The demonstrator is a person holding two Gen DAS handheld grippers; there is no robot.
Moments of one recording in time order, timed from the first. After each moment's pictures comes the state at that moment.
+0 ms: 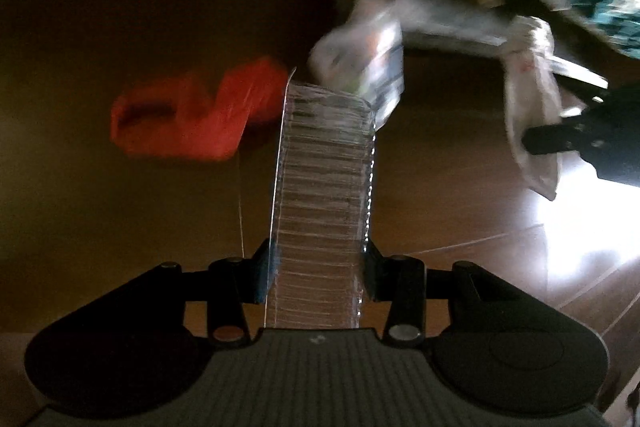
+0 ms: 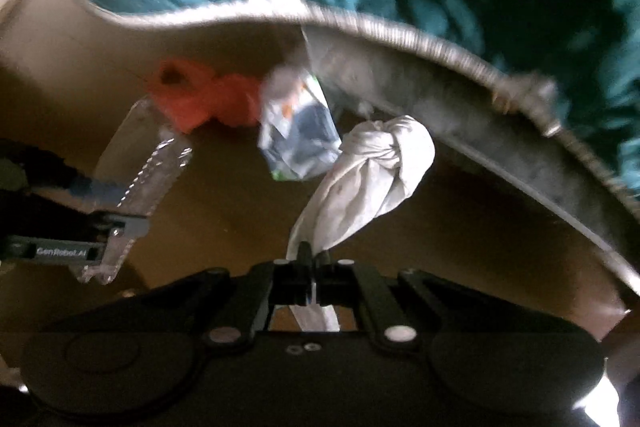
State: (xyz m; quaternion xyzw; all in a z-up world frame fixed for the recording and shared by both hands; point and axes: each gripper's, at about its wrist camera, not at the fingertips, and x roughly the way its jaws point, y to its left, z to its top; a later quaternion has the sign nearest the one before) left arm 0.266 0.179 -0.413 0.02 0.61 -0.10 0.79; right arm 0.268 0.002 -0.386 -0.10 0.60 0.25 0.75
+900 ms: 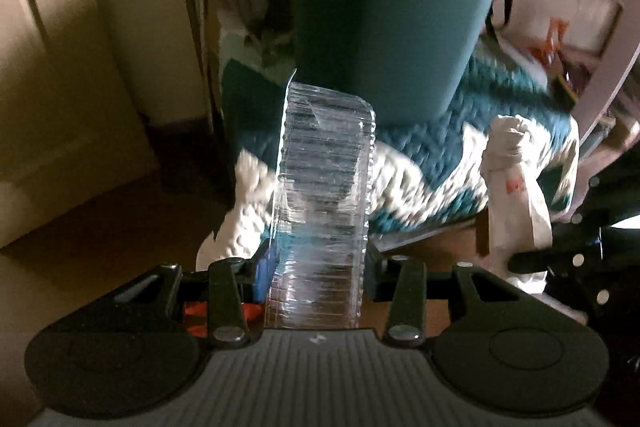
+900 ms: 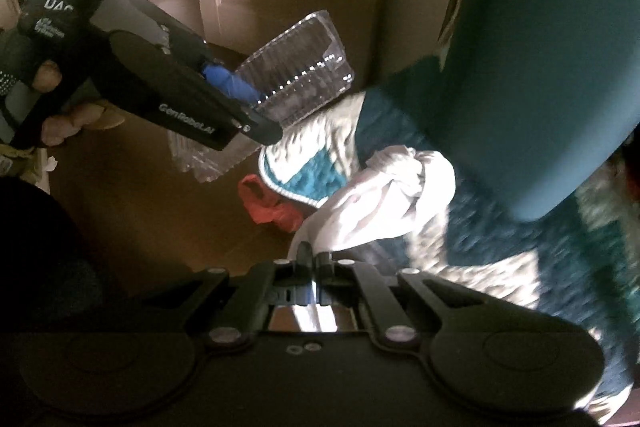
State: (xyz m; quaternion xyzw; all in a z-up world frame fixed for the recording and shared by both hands) left arm 0.230 0.078 -0.088 0.07 0.42 -0.13 0.89; right arm 0.183 -0.076 -0.073 -0.20 0.41 0.35 0.82
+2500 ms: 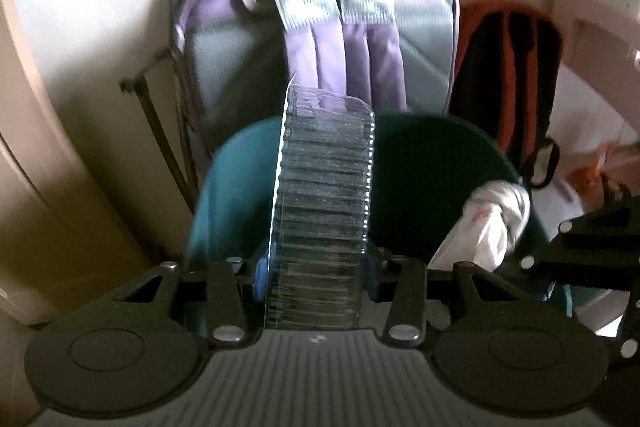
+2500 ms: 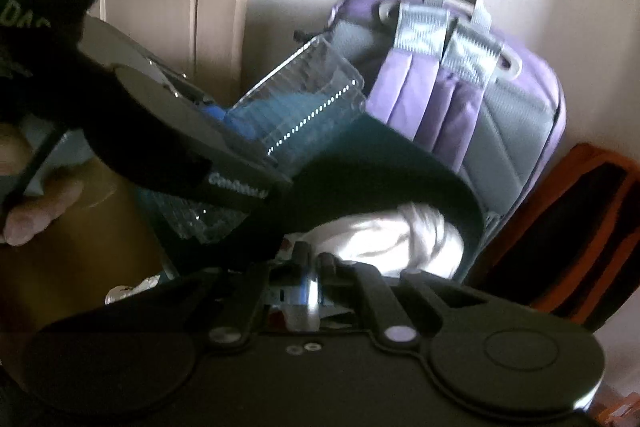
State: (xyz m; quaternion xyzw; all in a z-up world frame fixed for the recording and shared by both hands) left arm 0.452 -0.063 0.081 0.08 0.37 -0.06 0.92; right arm 0.415 -0.153 0.057 -0.17 0.33 0.28 0.89
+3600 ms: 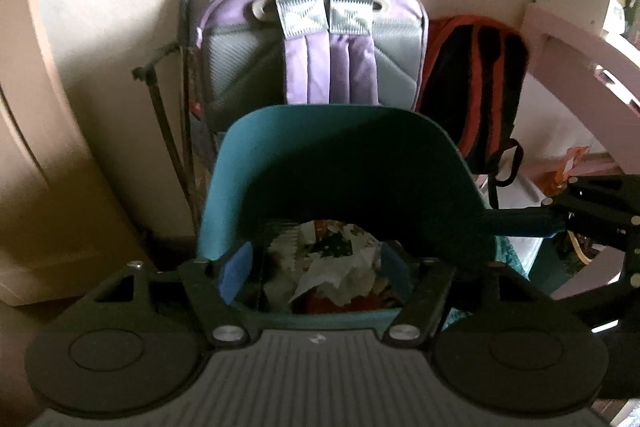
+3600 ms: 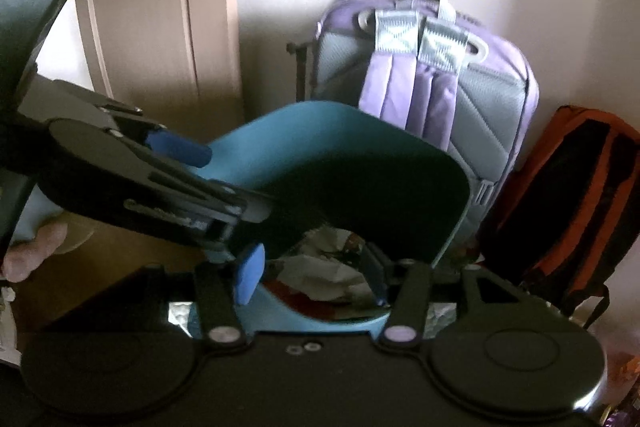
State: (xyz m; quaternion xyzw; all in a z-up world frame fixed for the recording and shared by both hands) left arm 0.382 -0.050 0.115 0.05 0.36 -0.09 0.93; right arm 0.365 -0.176 0.092 -0.10 0.33 0.28 0.90
